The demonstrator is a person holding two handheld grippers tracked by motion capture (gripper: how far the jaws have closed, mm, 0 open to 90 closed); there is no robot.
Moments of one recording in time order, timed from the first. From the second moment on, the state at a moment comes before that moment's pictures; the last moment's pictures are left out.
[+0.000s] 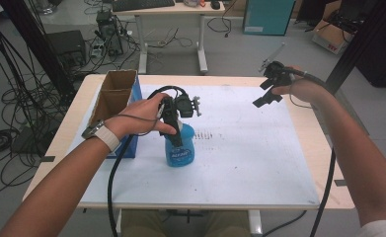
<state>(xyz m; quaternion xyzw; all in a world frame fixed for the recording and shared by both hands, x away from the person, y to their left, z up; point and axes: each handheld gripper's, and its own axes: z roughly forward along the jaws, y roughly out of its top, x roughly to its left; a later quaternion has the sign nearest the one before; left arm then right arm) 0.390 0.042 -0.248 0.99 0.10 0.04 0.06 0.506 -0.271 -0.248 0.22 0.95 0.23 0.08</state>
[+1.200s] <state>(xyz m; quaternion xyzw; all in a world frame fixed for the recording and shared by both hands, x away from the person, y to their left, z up) 0.391 0.043 -0.248 0.99 0.10 0.04 0.06 0.507 -0.271 -0.249 0.22 0.95 0.23 0.08</state>
